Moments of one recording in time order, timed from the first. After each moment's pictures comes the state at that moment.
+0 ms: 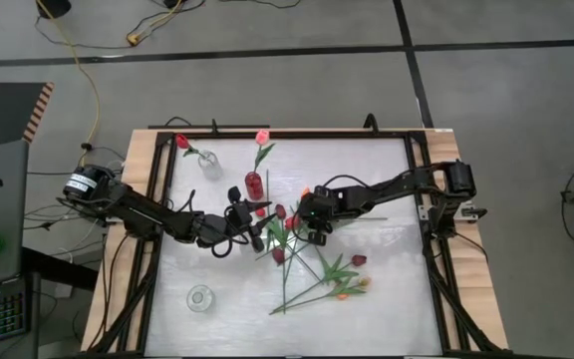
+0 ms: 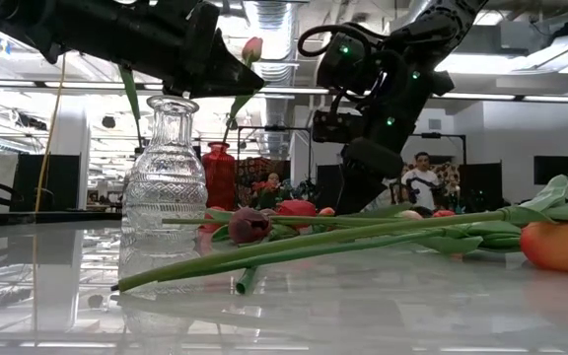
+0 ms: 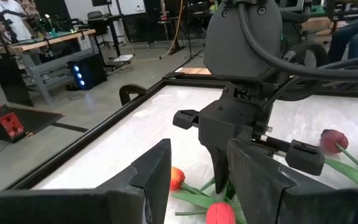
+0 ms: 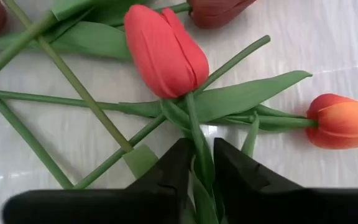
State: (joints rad) left arm -0.24 1.47 0.56 0.75 -0.73 -0.01; right arm -0.03 1.81 1.02 -0.26 0.11 0.08
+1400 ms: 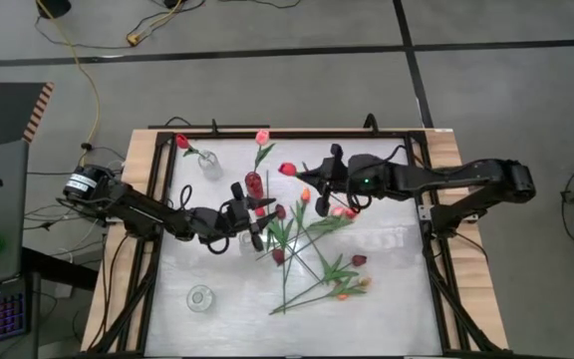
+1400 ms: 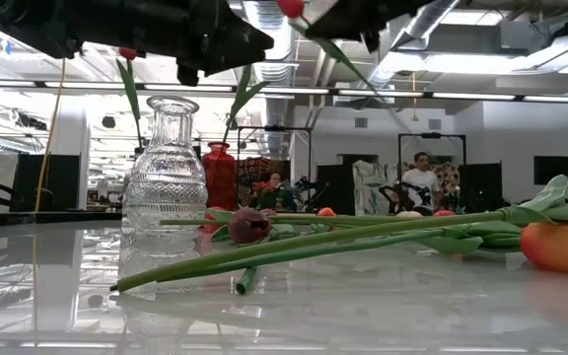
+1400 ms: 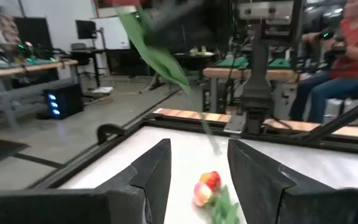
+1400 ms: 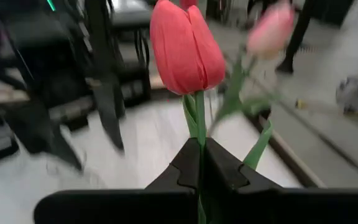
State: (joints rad) left arm -0.21 1.47 0.56 0.96 -0.60 0.04; right arm -0.04 1.33 1.02 0.08 0.24 0.00
